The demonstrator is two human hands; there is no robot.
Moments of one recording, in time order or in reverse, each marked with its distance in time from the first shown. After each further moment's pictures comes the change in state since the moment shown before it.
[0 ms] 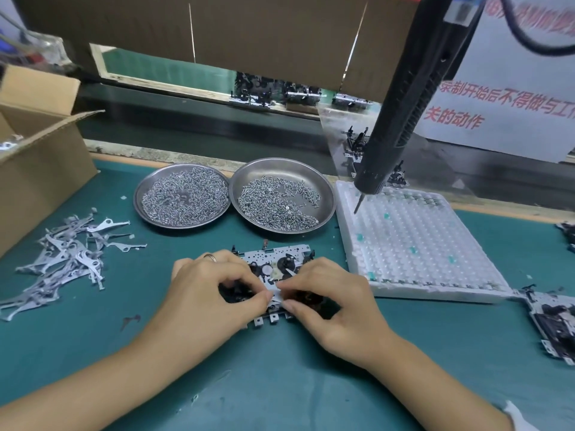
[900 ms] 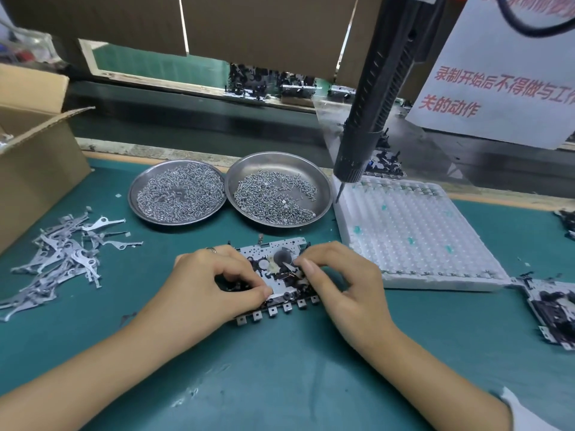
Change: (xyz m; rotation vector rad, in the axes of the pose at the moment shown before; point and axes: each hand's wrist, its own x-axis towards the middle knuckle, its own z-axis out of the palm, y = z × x) left_hand 0.006 -0.003 -0.007 -0.063 -0.125 -0.019; right_hand 0.000 0.000 0.002 0.061 0.214 0.209
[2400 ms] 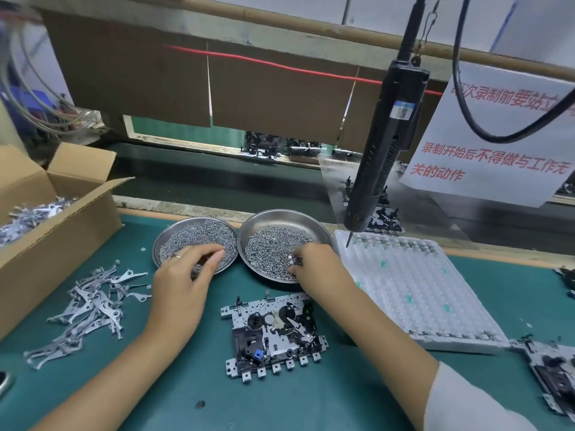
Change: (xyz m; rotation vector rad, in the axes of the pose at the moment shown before) left_hand 0.047 -0.036 -0.022 0.138 0.611 0.174; right_hand 0.110 0.005 0.020 -0.732 -0.454 0.349
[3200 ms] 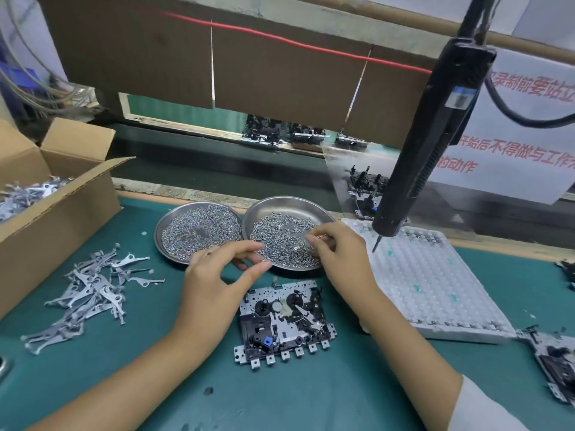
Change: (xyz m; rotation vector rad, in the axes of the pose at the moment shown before) left_hand -0.017 0.027 0.010 -0.264 -0.097 0.036; right_hand -0.009 0.020 0.006 0.551 0.397 -0.034
